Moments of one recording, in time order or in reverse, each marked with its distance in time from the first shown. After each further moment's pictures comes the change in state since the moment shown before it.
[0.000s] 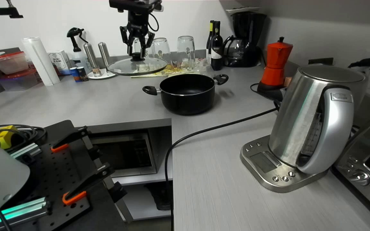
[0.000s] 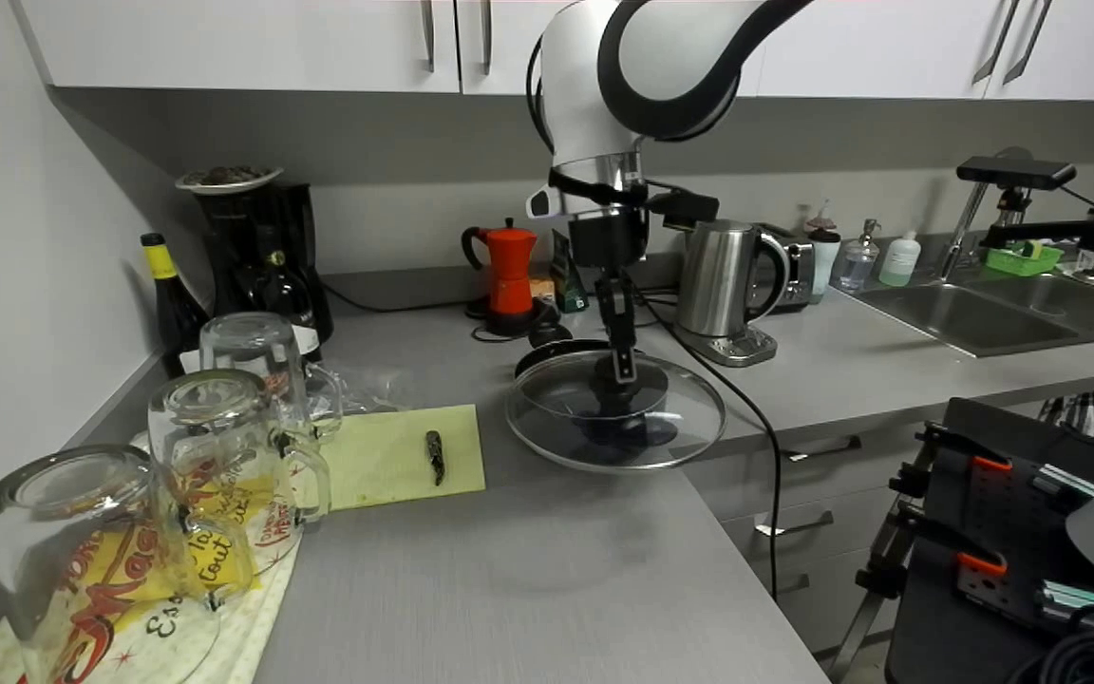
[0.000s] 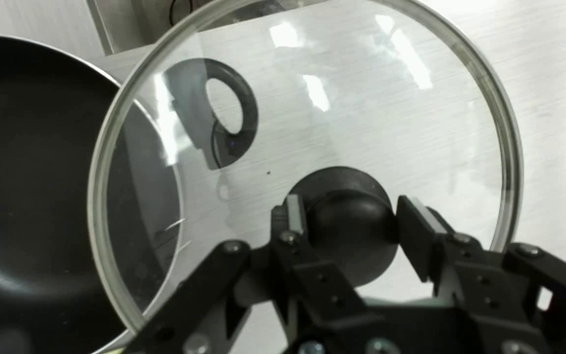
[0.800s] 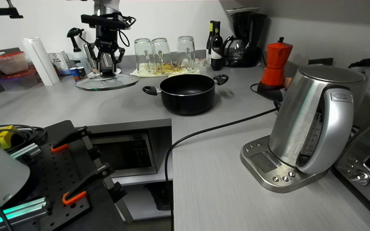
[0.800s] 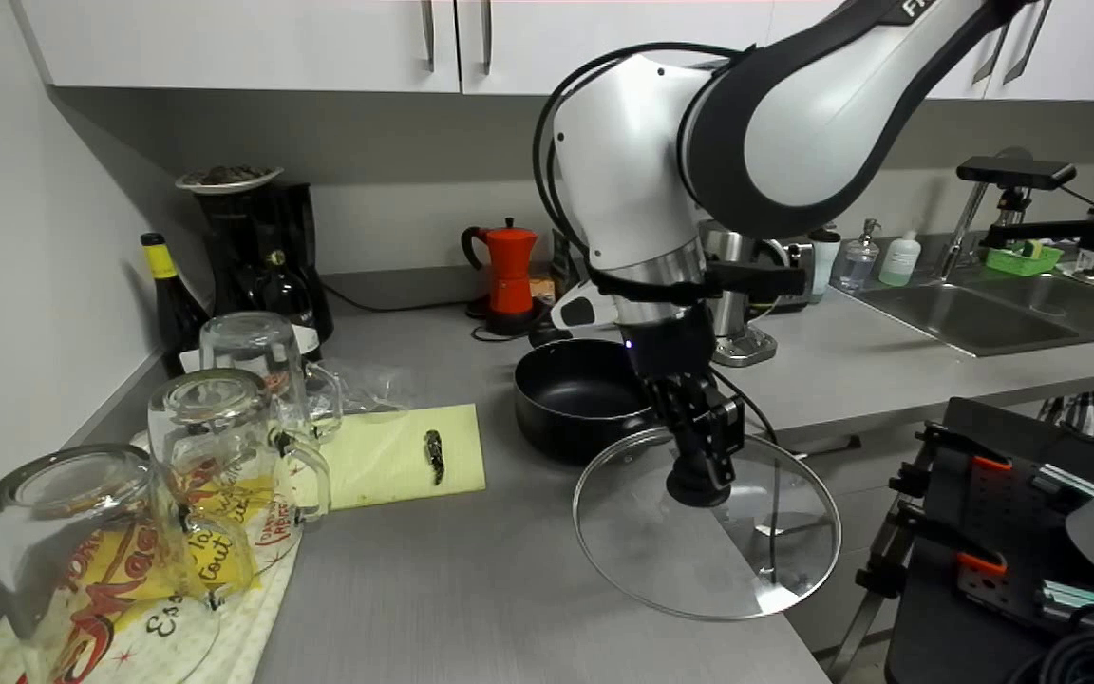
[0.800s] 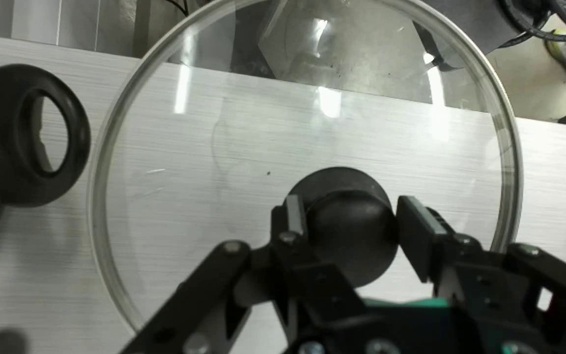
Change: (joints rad) arm 0.102 -0.038 0.100 -0.195 -0.092 0.021 -0.133
